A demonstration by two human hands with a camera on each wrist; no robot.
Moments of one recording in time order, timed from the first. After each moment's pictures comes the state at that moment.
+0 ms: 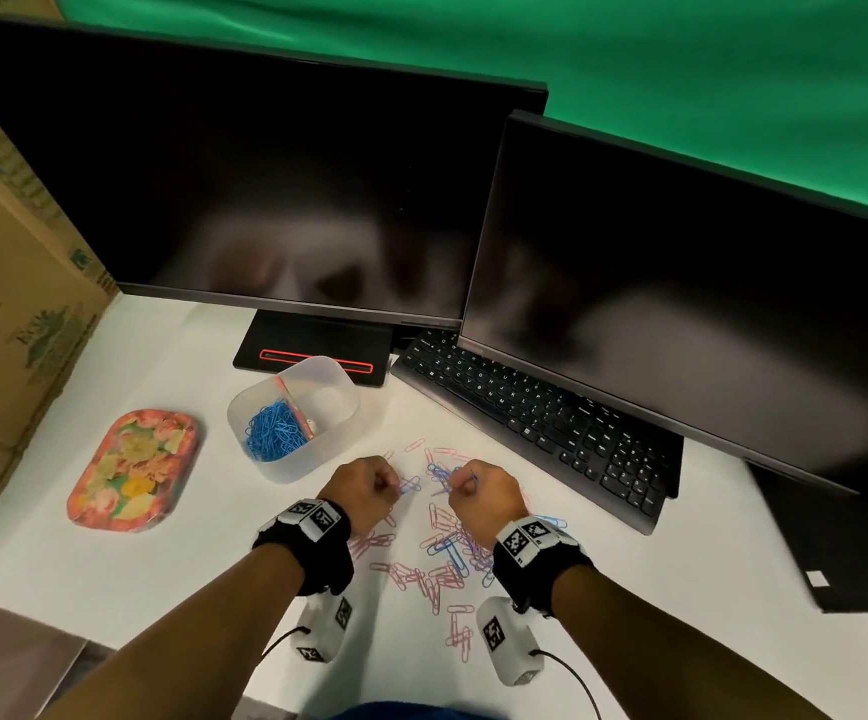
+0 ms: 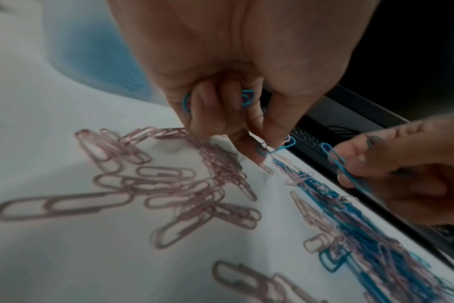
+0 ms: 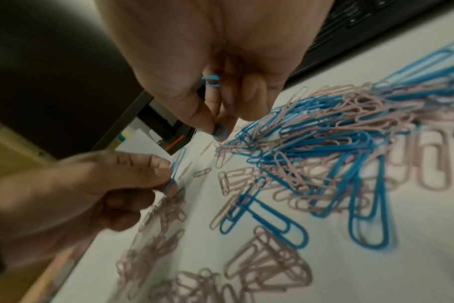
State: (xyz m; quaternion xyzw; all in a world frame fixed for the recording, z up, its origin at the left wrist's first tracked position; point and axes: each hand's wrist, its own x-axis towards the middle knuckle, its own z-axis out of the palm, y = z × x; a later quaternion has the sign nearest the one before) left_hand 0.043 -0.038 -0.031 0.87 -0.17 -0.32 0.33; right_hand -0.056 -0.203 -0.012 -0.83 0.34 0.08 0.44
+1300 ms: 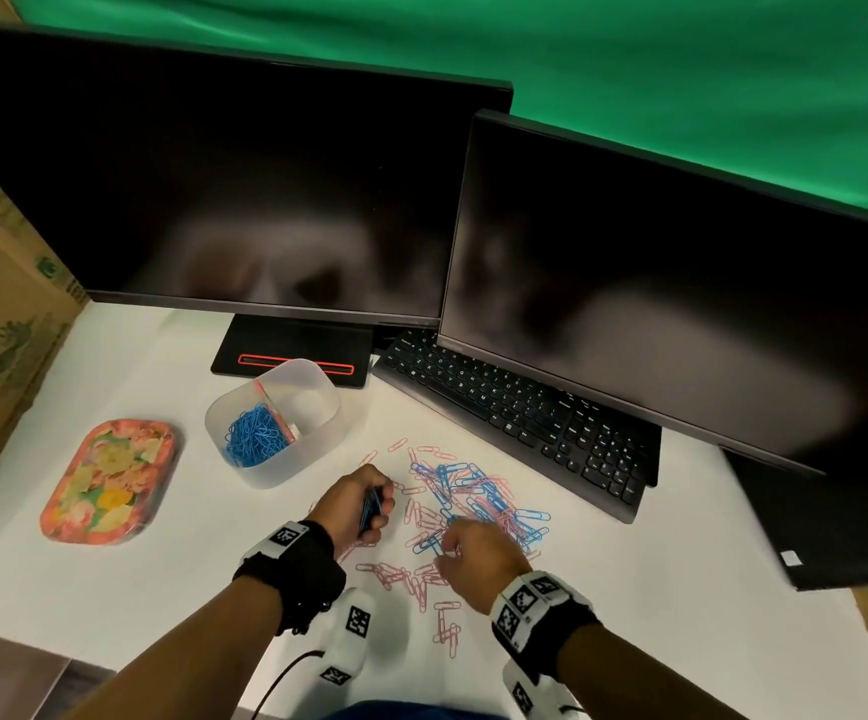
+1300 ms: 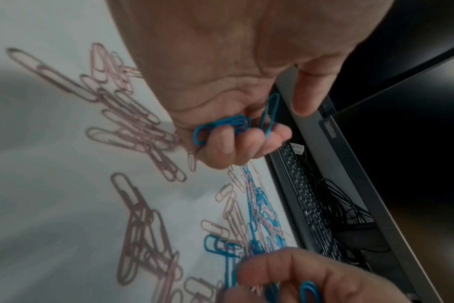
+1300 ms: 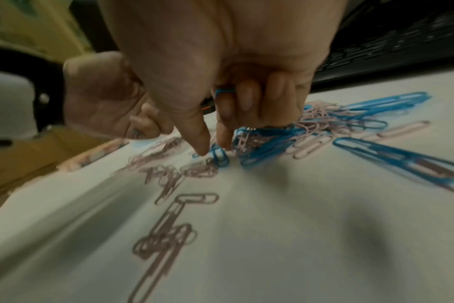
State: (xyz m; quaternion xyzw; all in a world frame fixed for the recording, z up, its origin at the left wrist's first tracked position) left_hand 0.023 -0.046 -0.022 0.61 0.10 -0.50 0.61; right_hand -0.115 -0.192 -0.014 -0.89 0.25 0.20 0.32
